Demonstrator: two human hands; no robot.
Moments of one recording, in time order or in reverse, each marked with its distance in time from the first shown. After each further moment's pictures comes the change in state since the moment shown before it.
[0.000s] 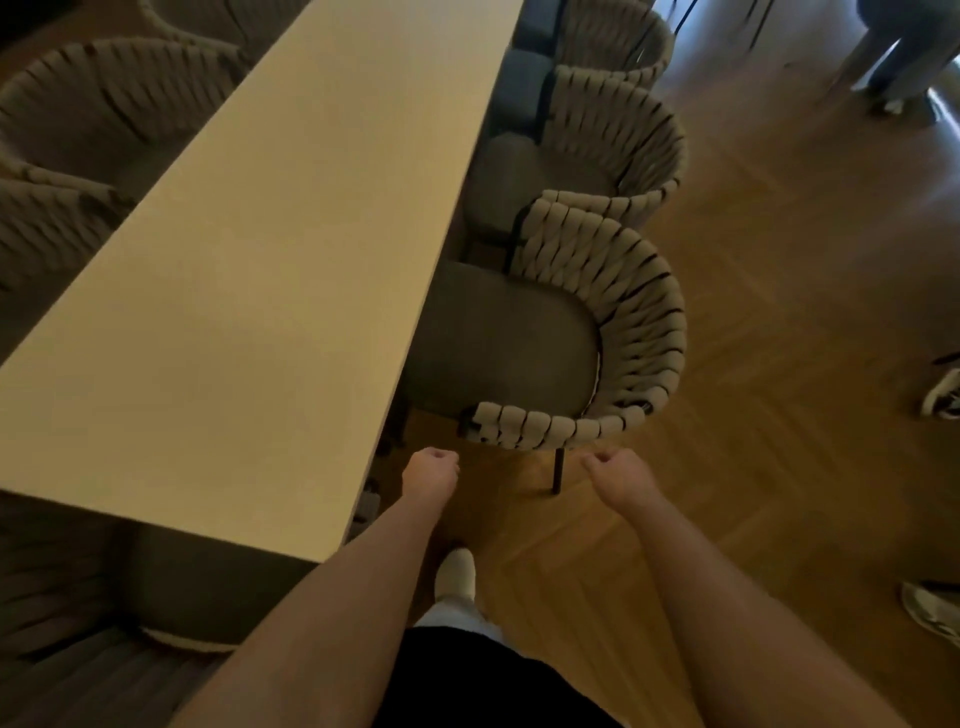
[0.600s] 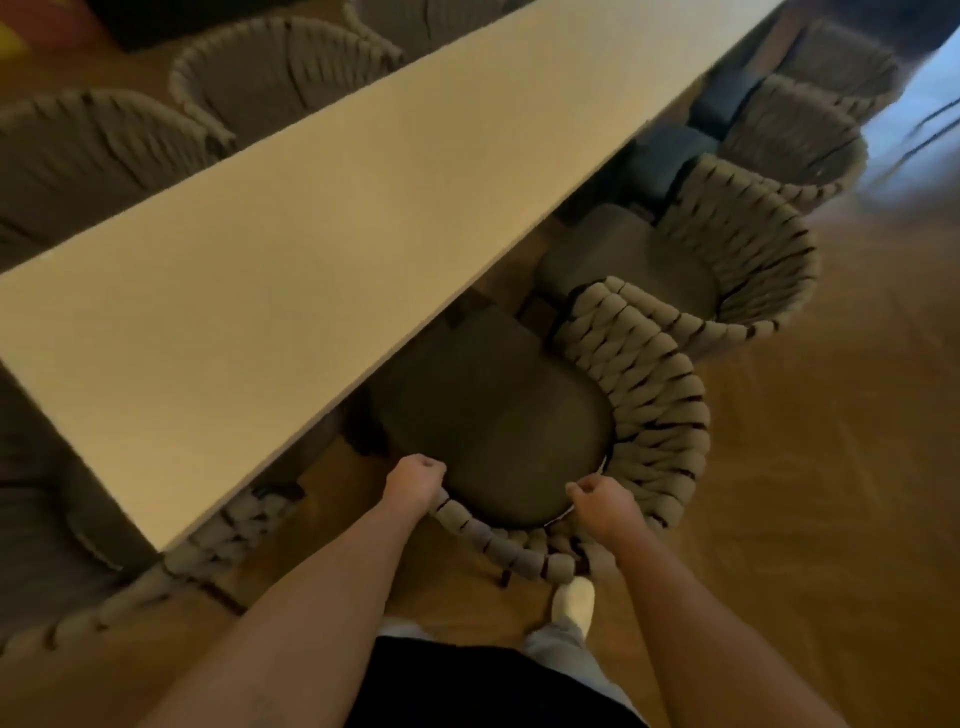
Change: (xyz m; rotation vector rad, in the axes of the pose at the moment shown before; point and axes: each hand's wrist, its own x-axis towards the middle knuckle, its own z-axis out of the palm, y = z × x) left_hand 0.061 0.121 0.140 -0.129 0.234 -0.149; right_hand 0.241 -0.013 -0.130 -0.314 -0.214 -0.348
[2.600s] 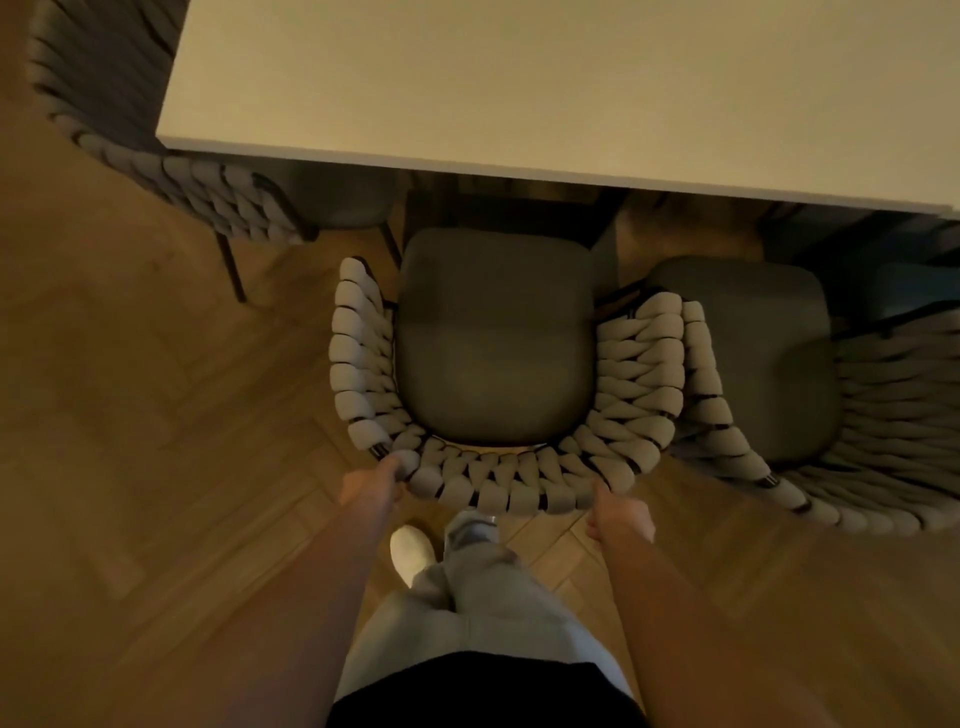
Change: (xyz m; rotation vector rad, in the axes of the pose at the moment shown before) left_hand -0.082 0.015 0.358 -1.281 0.466 -0.691; right_hand 0.240 0.167 -0.178 -0.248 -0.142 0.093
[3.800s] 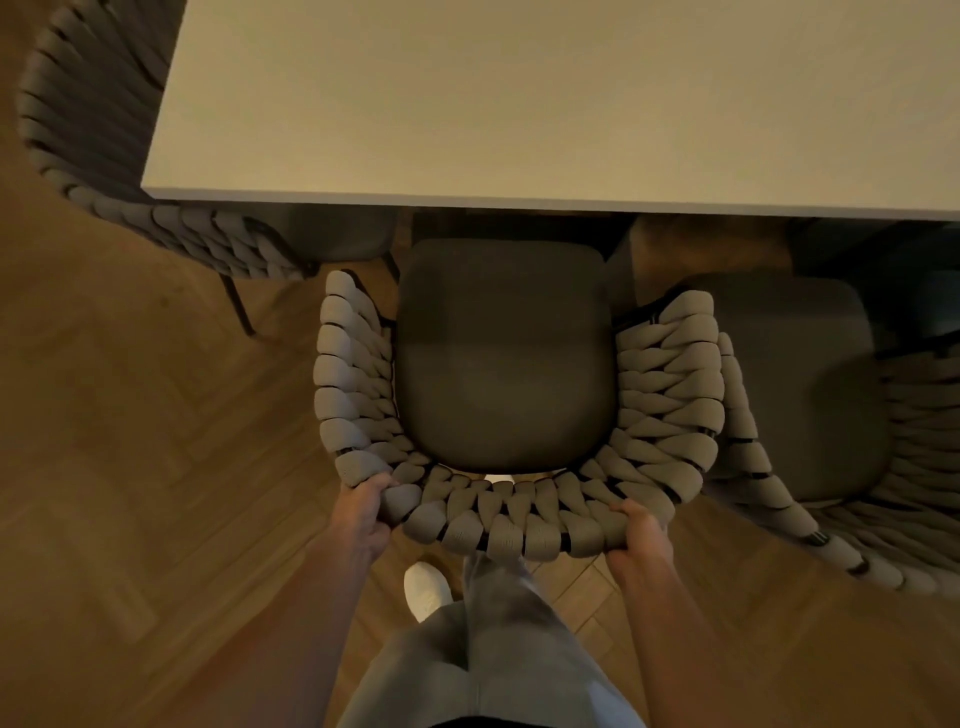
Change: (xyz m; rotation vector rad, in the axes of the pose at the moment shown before) left_hand 0.011 0.062 0.024 -0.554 -0.097 0.083; right_hand -0.017 -0.062 -0.006 1.158 -0.226 0.136
